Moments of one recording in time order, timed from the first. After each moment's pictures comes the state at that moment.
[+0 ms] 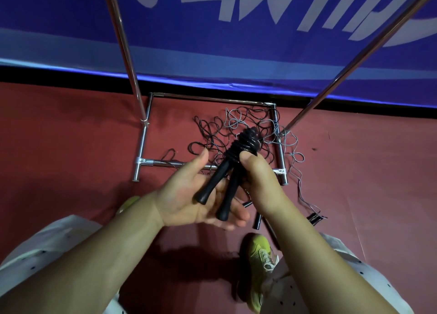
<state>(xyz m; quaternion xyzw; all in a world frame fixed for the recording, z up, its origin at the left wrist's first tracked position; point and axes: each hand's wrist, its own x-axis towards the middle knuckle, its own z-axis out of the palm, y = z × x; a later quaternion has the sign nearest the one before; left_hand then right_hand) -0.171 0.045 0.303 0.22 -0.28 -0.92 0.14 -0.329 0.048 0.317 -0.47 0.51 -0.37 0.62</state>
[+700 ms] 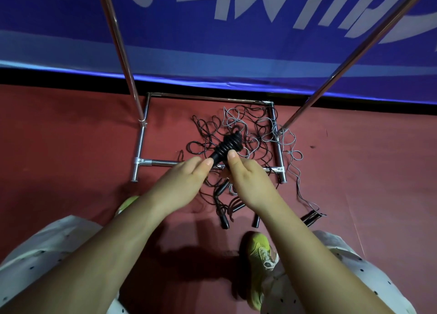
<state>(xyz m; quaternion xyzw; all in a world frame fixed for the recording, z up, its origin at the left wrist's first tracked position) -0.175 0.038 0.297 0.62 -0.60 -0.48 0.16 -0.330 0.046 0.307 -0.57 0.67 -0.19 0.42</state>
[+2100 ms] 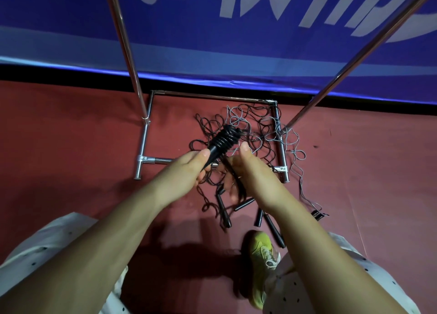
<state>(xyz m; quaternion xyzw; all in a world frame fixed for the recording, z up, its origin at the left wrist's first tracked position) -0.168 0.032 0.293 0.58 -0.51 -0.59 0.23 -0.336 0.043 0.306 -0.49 0.60 -0.21 0.59</state>
